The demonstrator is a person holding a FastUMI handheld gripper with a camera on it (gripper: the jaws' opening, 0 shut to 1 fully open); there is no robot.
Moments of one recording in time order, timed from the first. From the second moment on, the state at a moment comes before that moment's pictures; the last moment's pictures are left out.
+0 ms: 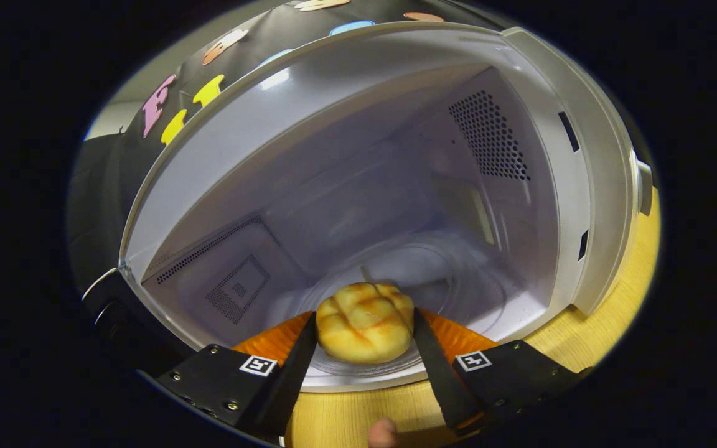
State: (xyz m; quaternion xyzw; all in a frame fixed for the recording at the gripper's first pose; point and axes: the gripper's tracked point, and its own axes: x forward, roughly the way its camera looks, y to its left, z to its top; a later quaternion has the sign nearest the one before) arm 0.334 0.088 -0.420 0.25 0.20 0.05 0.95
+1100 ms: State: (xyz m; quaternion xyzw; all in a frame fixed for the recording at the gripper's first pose) arm 0.182 0.101 -0.312 0.07 0.09 0.20 0.97
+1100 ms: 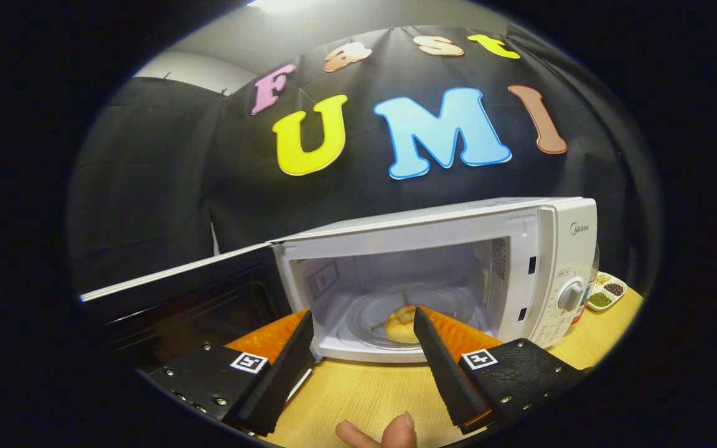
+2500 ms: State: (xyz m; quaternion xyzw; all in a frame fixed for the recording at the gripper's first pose) arm -0.096 0.278 -0.286 0.05 0.08 0.41 0.91
